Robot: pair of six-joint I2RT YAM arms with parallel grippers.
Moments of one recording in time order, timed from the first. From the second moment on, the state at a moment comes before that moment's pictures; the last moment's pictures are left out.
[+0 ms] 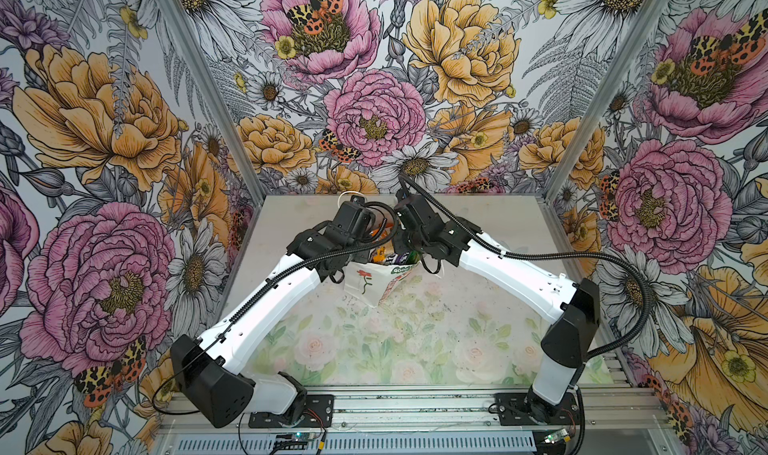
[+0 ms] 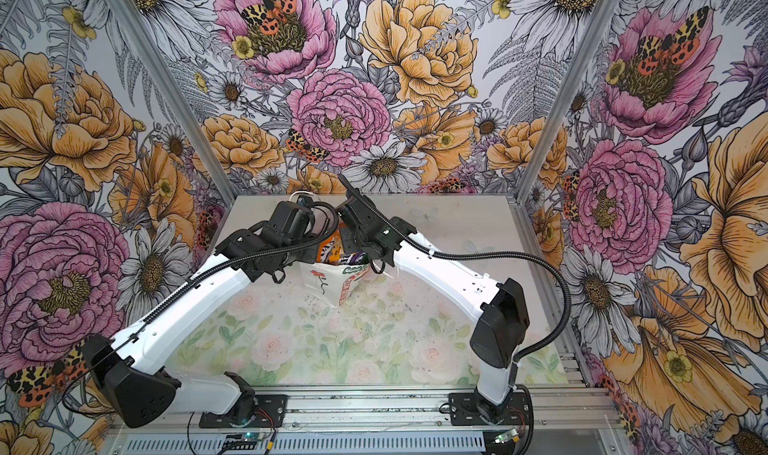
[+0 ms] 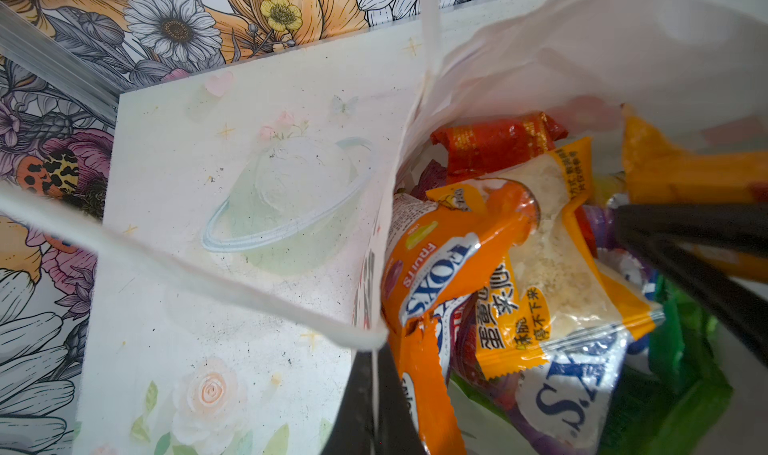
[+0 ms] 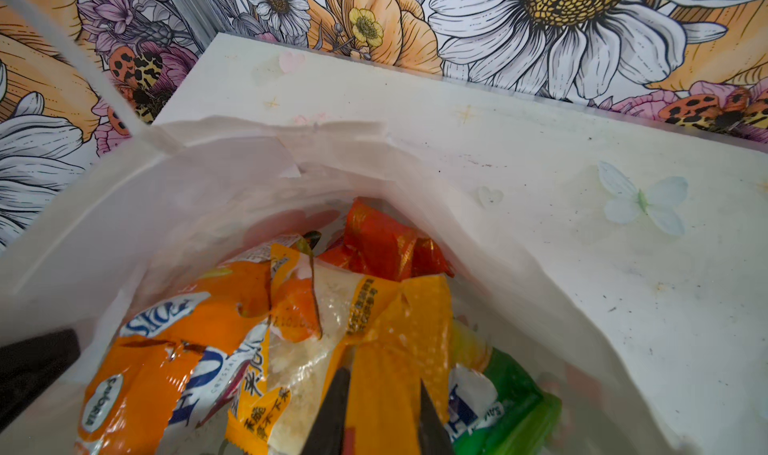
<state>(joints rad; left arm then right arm) -0.60 1.36 1.42 -0.90 -0.37 -0.24 0.83 1.80 1.78 -0.76 0.24 0.38</state>
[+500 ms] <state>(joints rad) -0.60 1.36 1.42 -0.91 -0.37 -0.24 0.86 1.85 1.85 -0.76 0.10 0.41</state>
